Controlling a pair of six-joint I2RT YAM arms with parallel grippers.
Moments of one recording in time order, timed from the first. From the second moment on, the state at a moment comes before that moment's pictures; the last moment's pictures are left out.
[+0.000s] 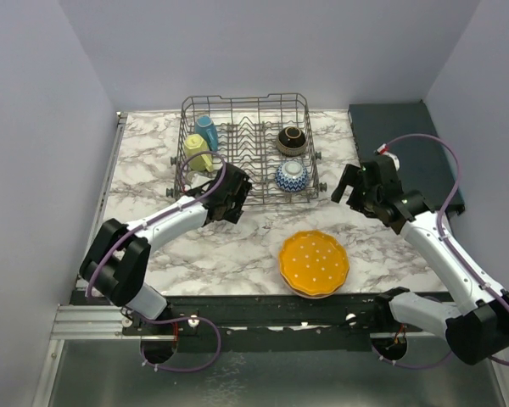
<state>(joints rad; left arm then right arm) -0.62 1.51 0.96 -0.33 -0.26 -1.69 0.36 1.10 0.98 -0.69 0.23 0.64</state>
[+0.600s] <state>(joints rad) -0.61 1.57 1.01 -0.33 -0.24 -1.68 0.36 1.10 0.96 -0.69 0.23 0.64</state>
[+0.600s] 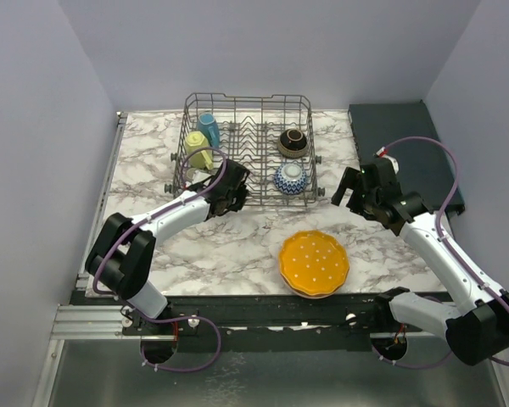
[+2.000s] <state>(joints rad) -0.25 1.46 0.87 -0.23 0.24 -1.07 0.36 1.07 0.93 -0.69 0.15 0.57</state>
